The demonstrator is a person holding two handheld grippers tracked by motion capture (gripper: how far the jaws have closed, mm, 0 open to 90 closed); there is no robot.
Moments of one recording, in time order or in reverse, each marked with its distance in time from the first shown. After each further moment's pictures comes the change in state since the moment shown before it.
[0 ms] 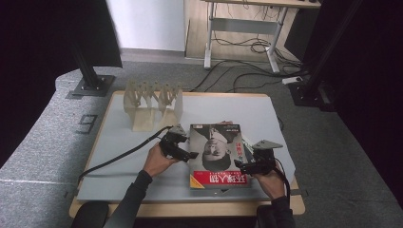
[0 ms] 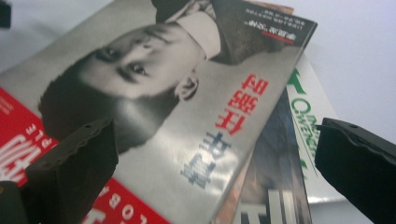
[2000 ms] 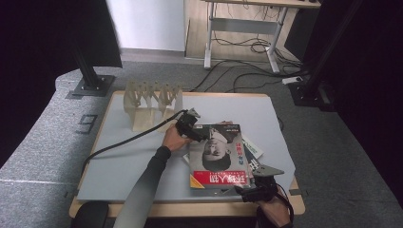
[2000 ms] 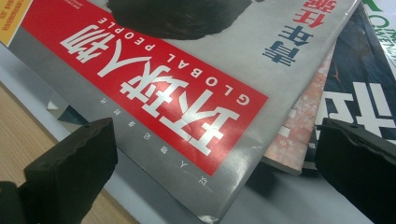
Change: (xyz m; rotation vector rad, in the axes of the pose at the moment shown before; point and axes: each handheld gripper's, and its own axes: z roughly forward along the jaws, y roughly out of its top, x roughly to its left) left arm 0.067 0.044 0.076 0.039 0.063 0.018; right arm 0.033 -0.064 -0.020 0.028 0.077 -0.043
